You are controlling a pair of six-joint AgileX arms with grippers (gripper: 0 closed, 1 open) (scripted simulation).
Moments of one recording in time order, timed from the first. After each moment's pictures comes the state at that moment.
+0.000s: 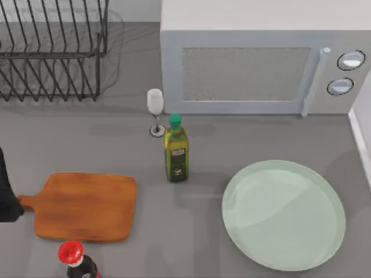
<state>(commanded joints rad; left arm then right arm) 0.00 0.00 0.00 0.00 0.00 0.00 -0.28 2.34 1.28 -0.51 0.00 -0.26</state>
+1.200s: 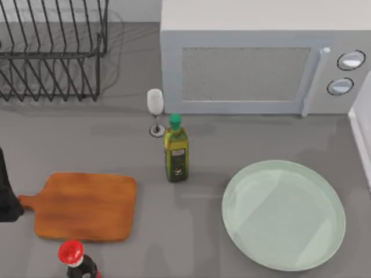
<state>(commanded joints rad) 0.00 0.00 0.00 0.00 0.00 0.00 -0.28 2.10 1.41 -0.85 -0.01 -0.26</state>
